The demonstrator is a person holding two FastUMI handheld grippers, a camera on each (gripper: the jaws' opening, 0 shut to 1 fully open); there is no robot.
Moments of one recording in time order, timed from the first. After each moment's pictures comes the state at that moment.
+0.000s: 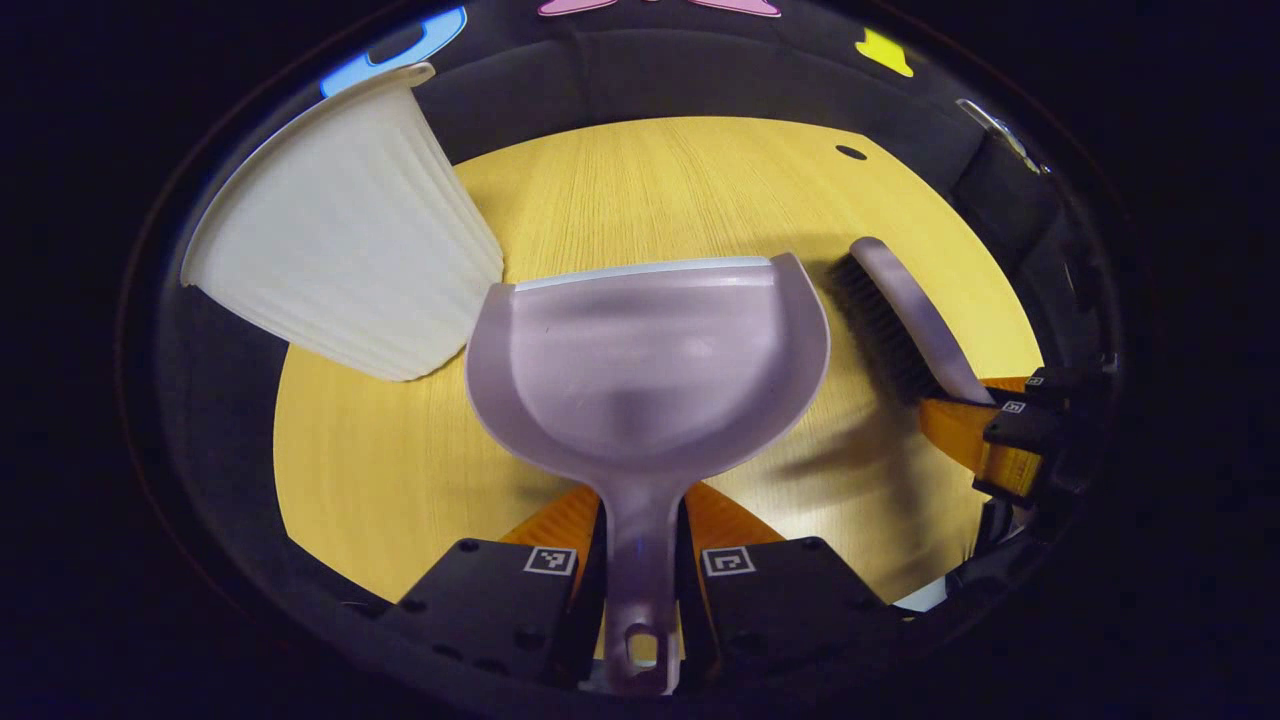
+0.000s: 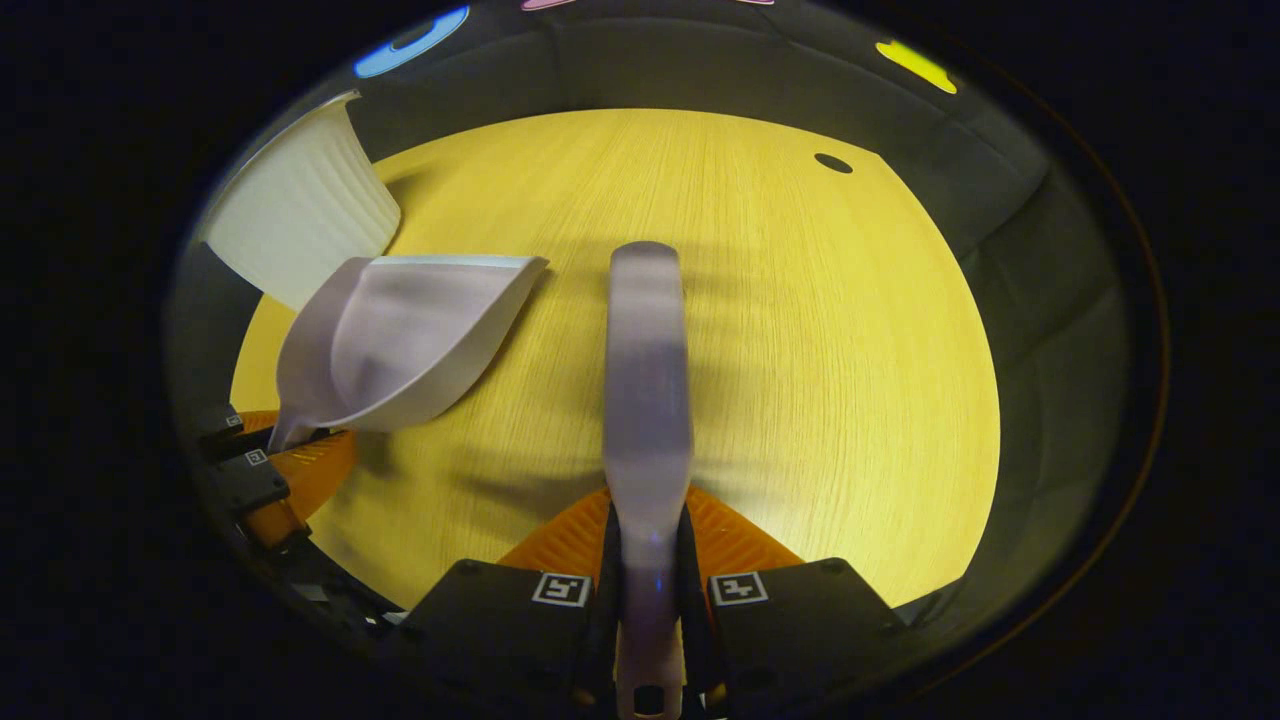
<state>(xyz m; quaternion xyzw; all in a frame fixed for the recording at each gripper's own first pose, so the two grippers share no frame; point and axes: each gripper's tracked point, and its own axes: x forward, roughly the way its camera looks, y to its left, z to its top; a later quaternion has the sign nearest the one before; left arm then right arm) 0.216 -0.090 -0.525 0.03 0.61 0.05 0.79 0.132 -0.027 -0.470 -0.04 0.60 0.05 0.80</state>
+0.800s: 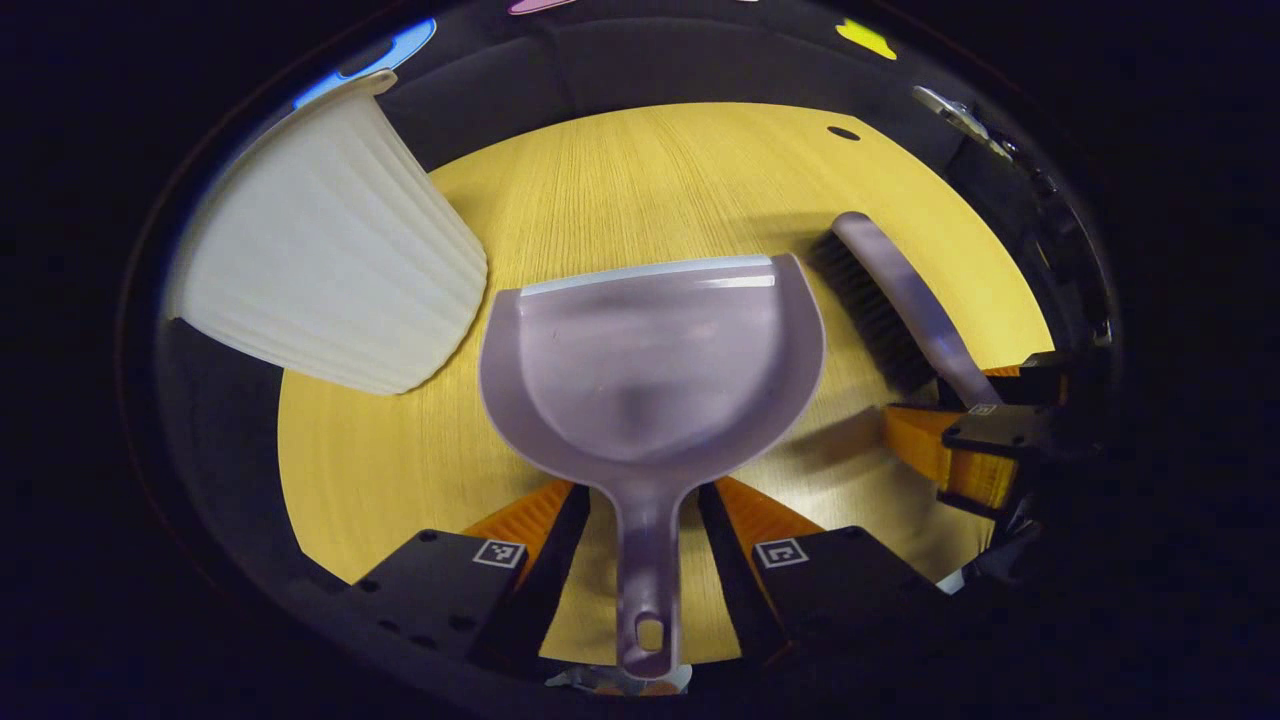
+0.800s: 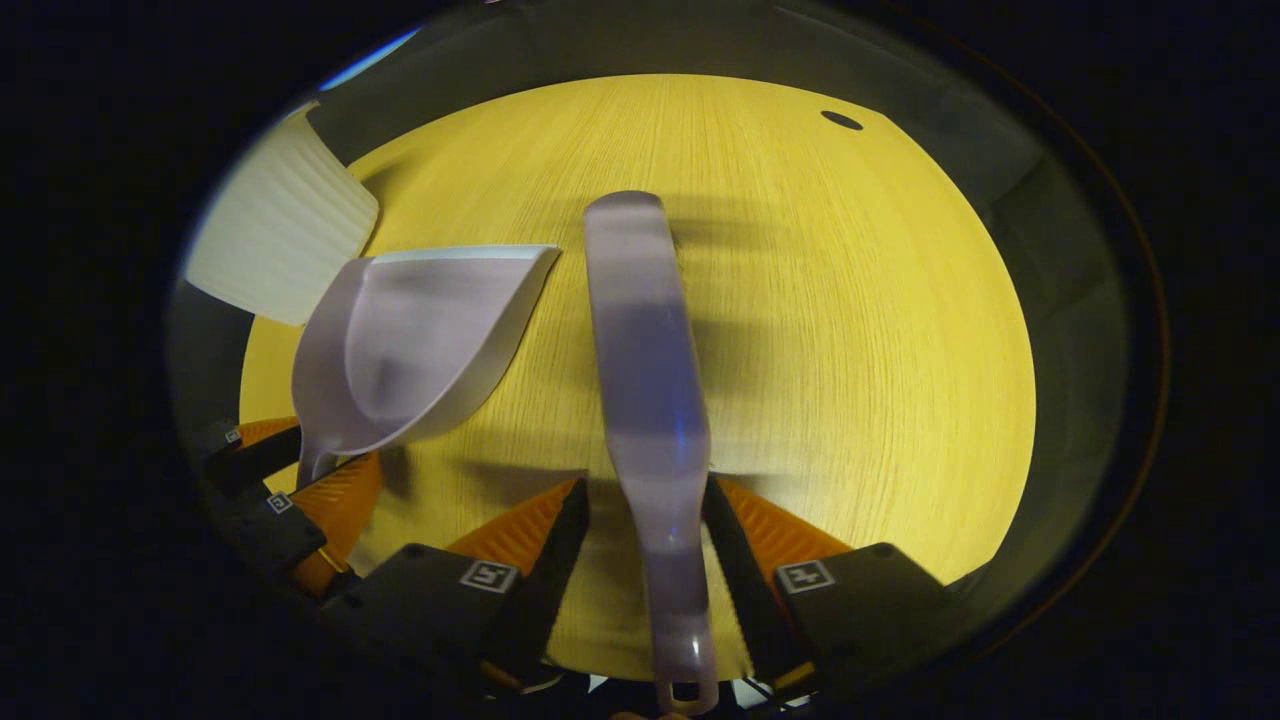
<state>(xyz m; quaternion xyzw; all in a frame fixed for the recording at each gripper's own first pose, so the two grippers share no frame) 0.213 -0.088 -0.516 0.06 0.61 0.04 0.79 0.123 -0.019 -0.476 0.00 0.64 0.04 0.77</state>
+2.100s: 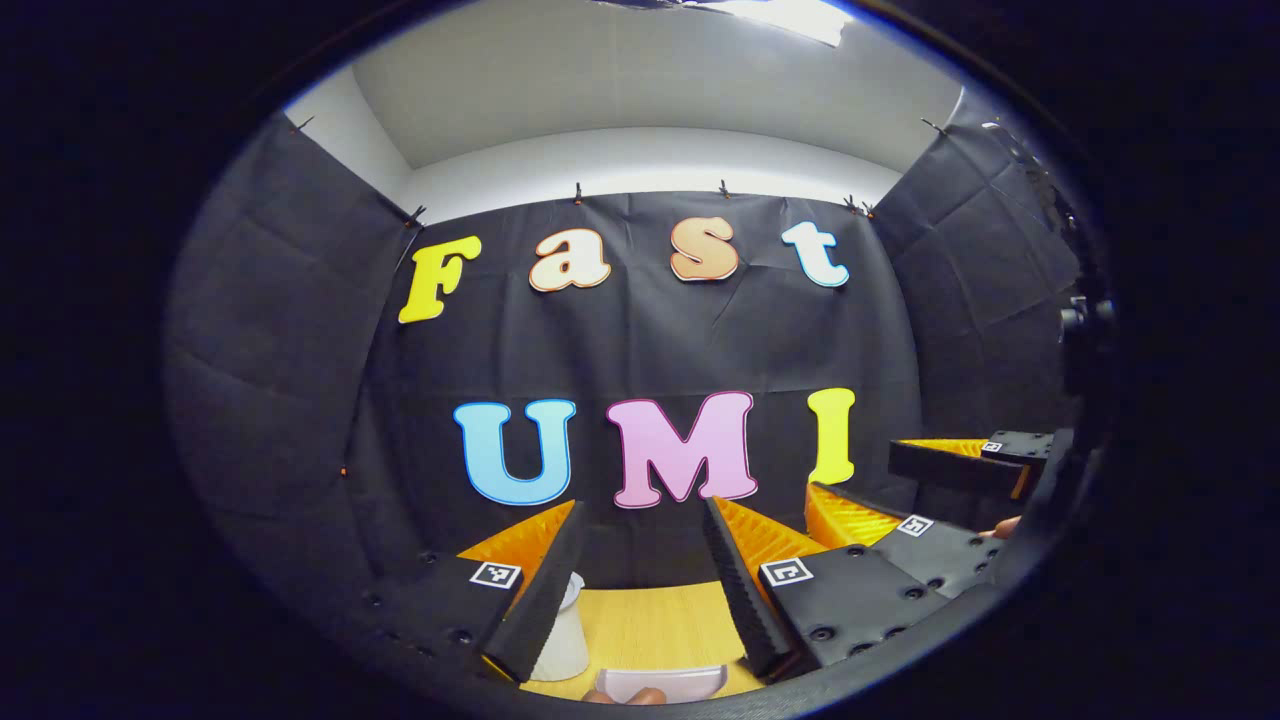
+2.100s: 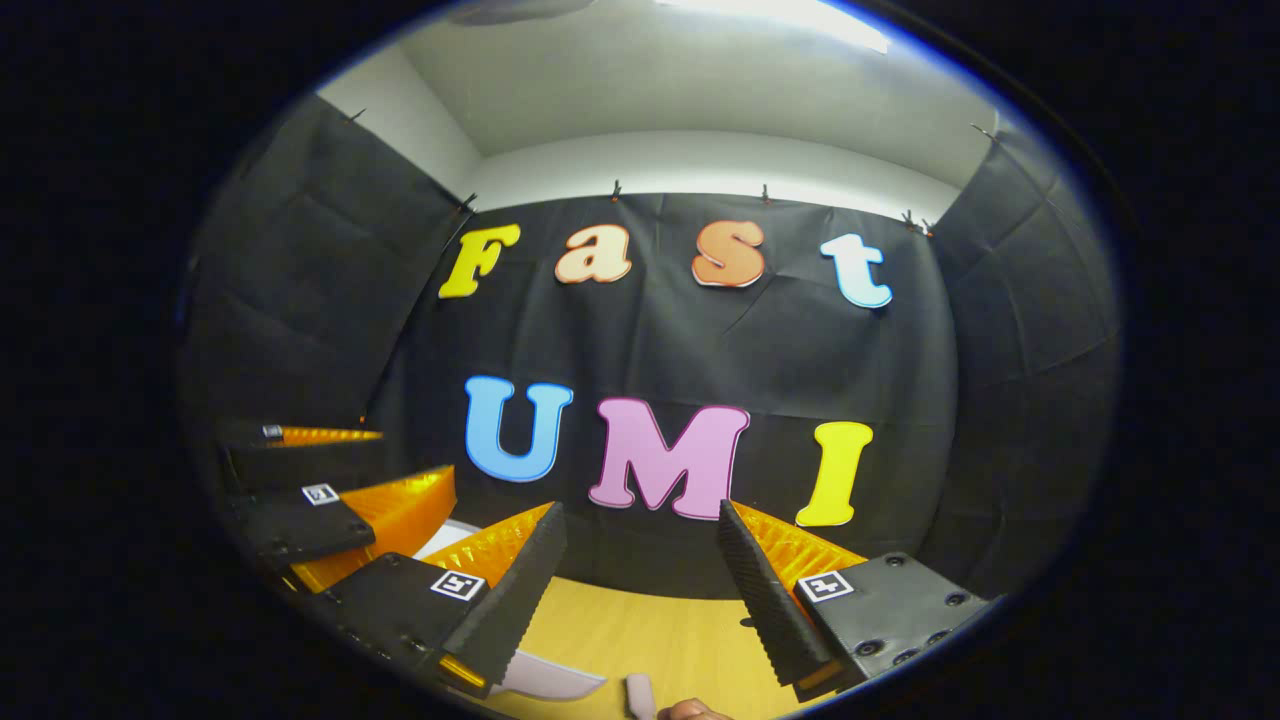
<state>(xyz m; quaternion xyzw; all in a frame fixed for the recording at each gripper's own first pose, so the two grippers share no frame) 0.026 -0.101 -0.432 0.05 -0.07 0.07 0.99 0.116 0.023 0.005 -0.02 -0.13 0.05 0.99</state>
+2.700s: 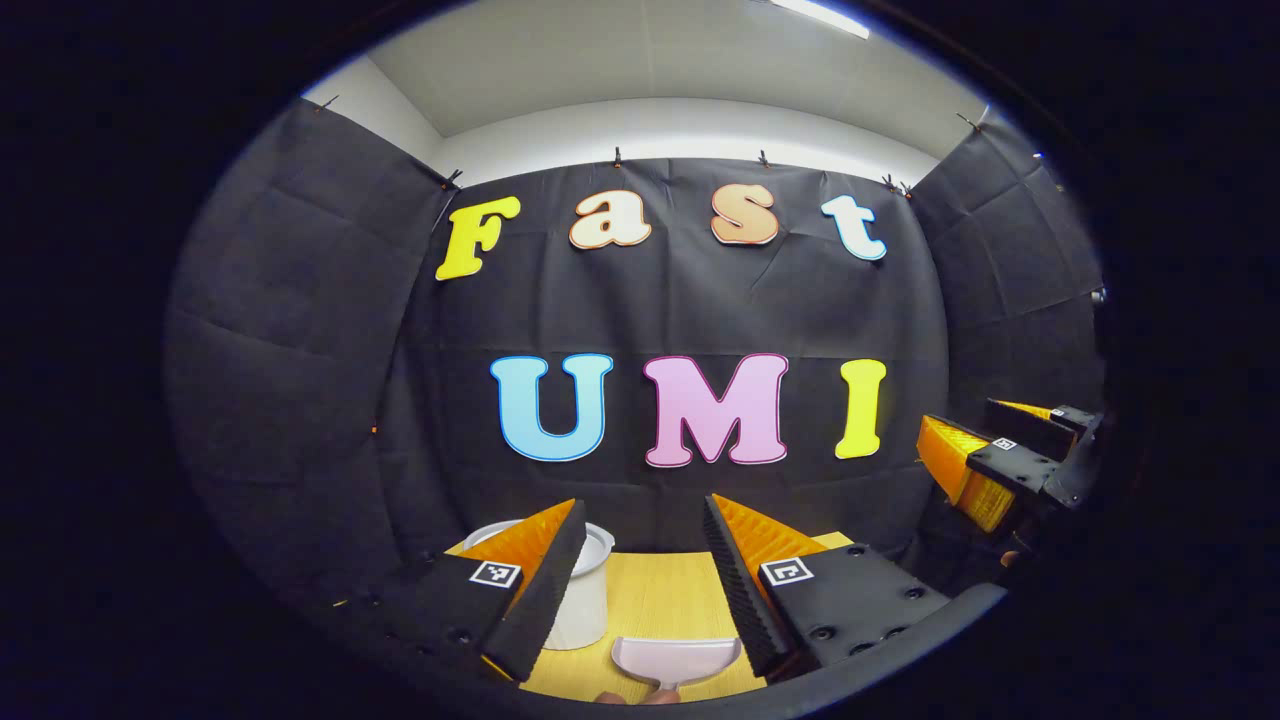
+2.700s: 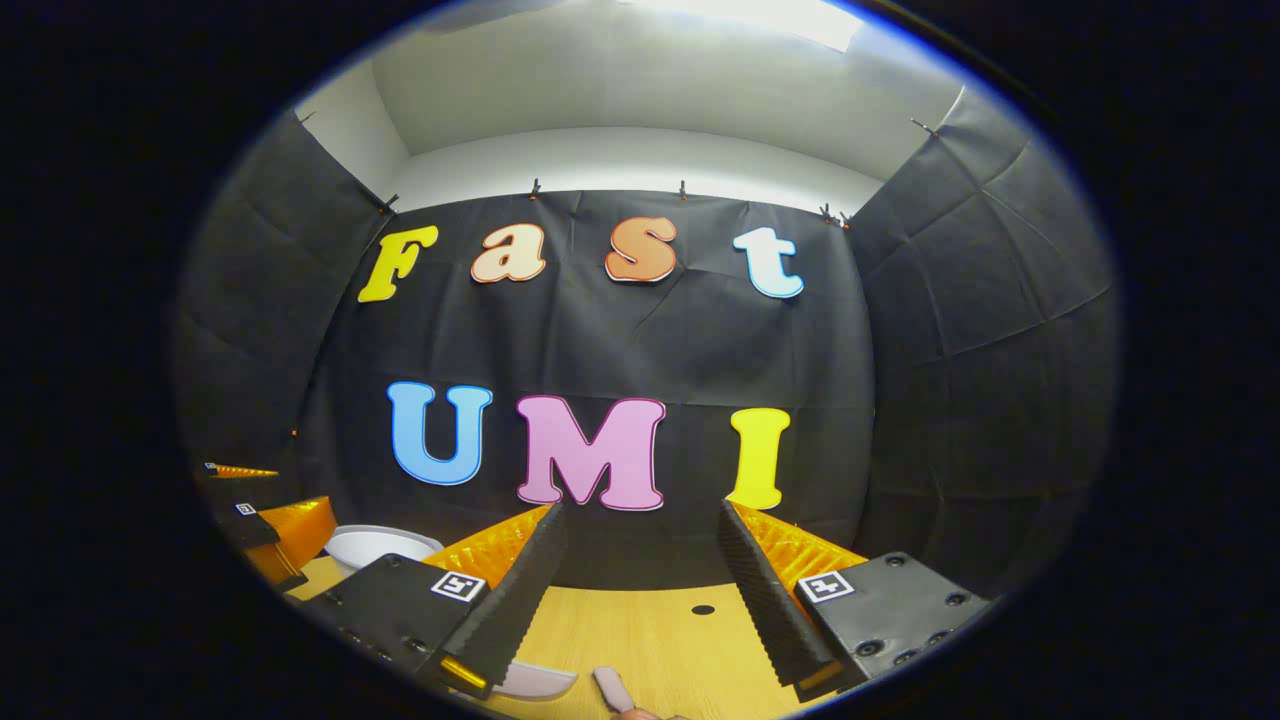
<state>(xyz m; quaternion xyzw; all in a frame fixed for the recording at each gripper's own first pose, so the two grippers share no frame) 0.029 -0.051 -0.453 0.02 -0.01 0.11 0.99 0.114 -0.014 -0.015 -0.01 -0.10 -0.05 0.99</state>
